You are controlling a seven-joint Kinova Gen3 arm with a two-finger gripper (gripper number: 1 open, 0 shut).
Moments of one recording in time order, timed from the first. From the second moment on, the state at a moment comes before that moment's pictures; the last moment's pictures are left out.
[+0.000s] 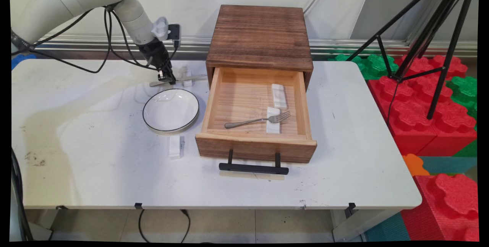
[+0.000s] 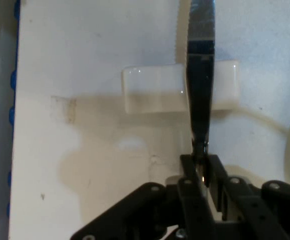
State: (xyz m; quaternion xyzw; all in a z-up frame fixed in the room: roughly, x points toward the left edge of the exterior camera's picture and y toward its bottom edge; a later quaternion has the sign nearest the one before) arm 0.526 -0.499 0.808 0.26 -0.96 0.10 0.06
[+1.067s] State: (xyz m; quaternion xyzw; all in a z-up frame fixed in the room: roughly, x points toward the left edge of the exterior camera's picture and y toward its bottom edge) arm 0.533 -0.471 0.855 0.25 -0.96 0.11 0.06
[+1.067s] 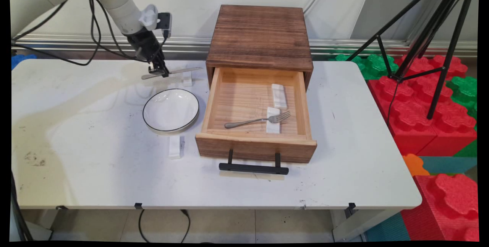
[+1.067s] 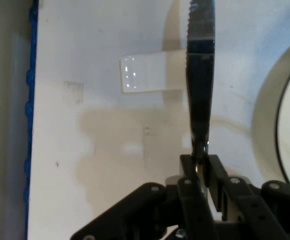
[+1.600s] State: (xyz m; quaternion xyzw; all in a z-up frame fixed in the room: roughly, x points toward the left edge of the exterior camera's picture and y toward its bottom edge) arm 0.521 -0.432 0.905 0.24 -0.96 0.12 0.09
